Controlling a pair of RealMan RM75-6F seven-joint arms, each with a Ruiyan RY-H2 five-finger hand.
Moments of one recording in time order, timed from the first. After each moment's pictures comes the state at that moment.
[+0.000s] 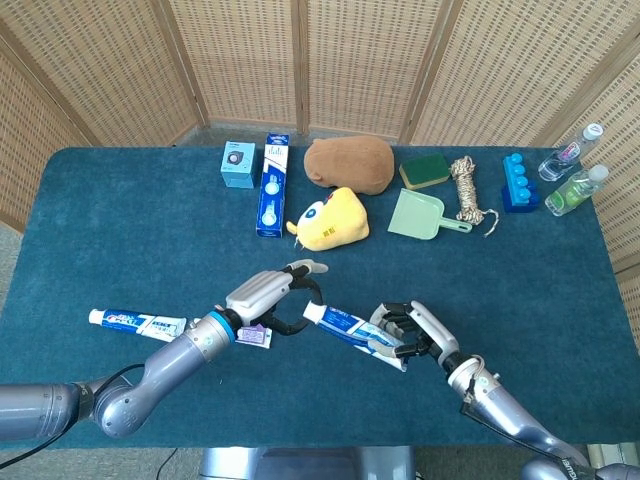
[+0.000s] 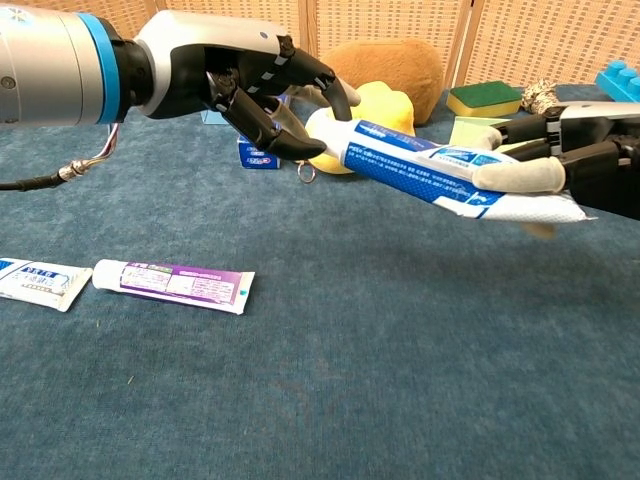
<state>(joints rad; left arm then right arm) -0.95 -1.32 -0.24 -1.91 0.90 0.76 -0.03 0.50 -1.21 0.19 -1.93 -1.29 0.81 0.79</state>
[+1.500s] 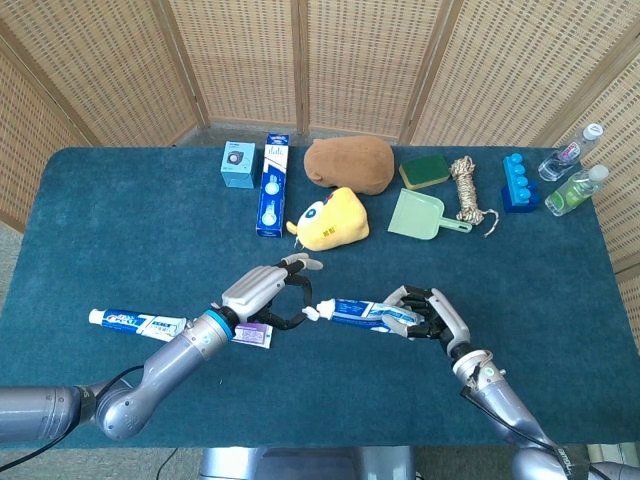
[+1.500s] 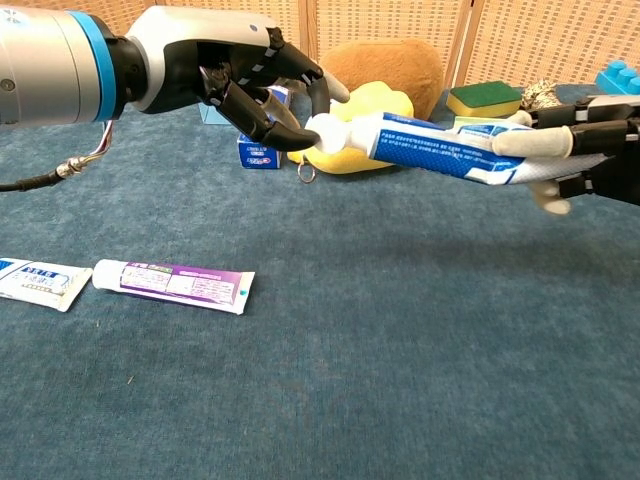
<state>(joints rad) -0.95 -1.33 -0.23 -1.91 0.89 0.82 0.00 0.49 -1.23 0.26 -1.97 -0.96 0.87 0.65</state>
